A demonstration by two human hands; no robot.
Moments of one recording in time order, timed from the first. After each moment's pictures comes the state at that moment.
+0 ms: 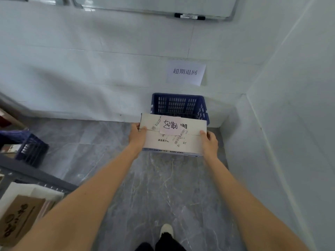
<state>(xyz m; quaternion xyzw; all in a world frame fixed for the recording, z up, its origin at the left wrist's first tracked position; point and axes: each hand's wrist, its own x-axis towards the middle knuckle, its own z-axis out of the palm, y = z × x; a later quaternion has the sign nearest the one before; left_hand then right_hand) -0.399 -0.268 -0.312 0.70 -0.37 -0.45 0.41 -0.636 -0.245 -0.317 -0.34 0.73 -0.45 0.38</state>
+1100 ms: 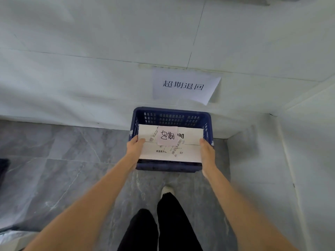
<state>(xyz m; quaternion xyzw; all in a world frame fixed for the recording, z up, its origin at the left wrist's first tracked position) -0.491 -0.687 -0.452 0.73 -0.21 -0.57 0.33 -0.724 -0.681 -0.475 -0.21 0.75 -0.36 0.50</state>
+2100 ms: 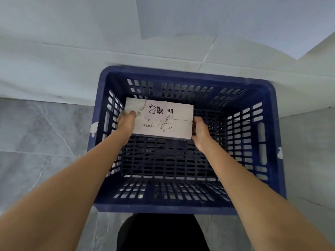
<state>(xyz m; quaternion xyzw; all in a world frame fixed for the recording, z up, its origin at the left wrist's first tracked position) -0.467 -0.878 -0.830 0.79 -0.20 -0.53 0.22 -0.701 -0.871 -0.859 -0.11 0.70 -0.29 0.64</state>
